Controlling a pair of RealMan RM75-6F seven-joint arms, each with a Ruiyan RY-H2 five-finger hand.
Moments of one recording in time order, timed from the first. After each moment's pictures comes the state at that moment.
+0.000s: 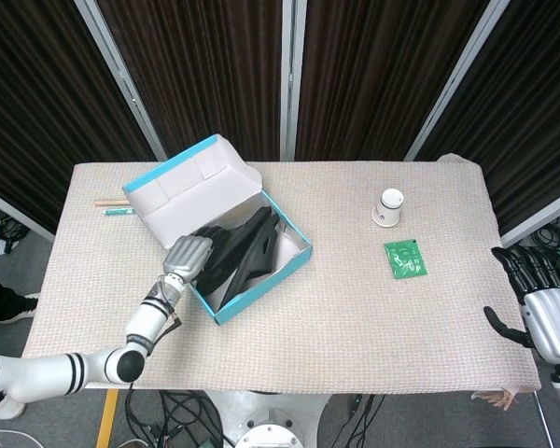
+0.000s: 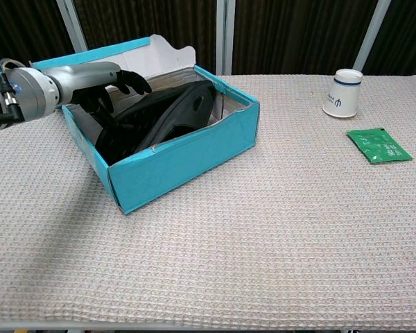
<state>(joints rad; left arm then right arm) -0.86 -1.54 -0.21 -1.52 0.76 0.90 0.39 0.15 -0.91 0.06 -1.69 -1.64 1.51 0.19</state>
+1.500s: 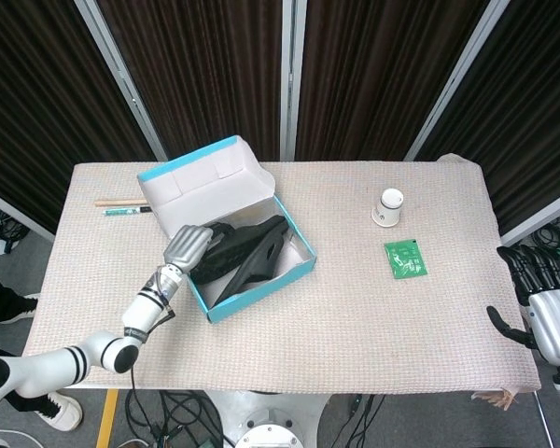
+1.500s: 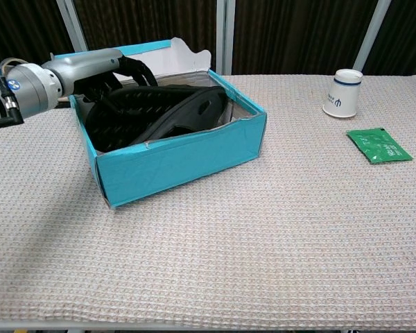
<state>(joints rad) -0.82 -1.61 -0.20 -1.27 1.16 0.89 -0.05 0.14 -0.90 0.07 -1.72 -1.63 1.52 0.17</state>
